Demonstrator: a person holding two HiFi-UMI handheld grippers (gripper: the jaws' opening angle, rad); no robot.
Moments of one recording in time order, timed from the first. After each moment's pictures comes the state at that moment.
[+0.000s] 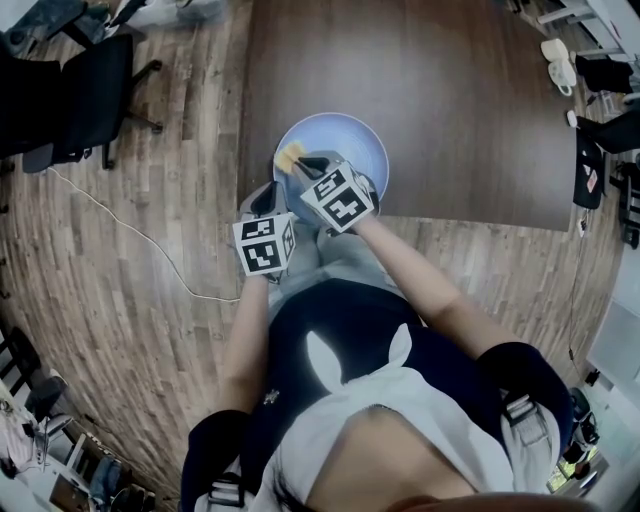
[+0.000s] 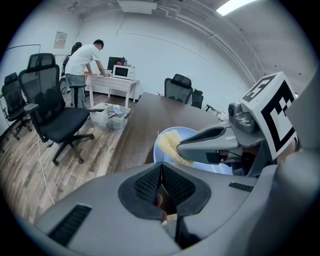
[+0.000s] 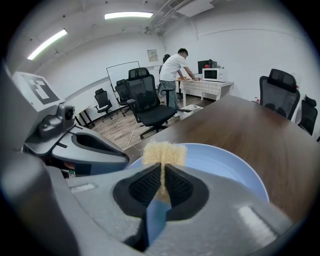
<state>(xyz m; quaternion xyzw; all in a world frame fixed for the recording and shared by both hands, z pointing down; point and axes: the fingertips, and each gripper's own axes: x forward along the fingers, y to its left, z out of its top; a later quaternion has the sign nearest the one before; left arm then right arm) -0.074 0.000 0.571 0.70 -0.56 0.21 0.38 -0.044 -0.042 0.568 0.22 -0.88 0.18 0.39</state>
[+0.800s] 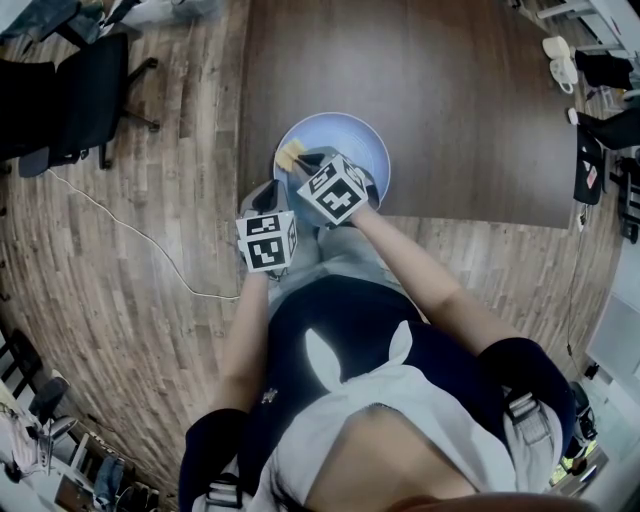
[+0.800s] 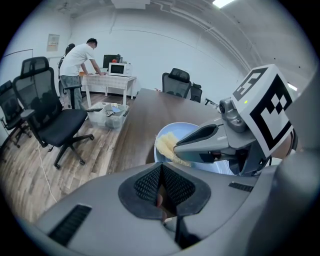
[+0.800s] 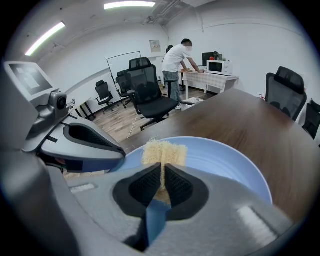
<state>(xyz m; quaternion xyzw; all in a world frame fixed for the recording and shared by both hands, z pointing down) -0.075 -0.011 0.584 0.71 -0.55 0.24 0.37 -0.048 -0.053 0.592 0.19 -0.86 0.17 0.43</state>
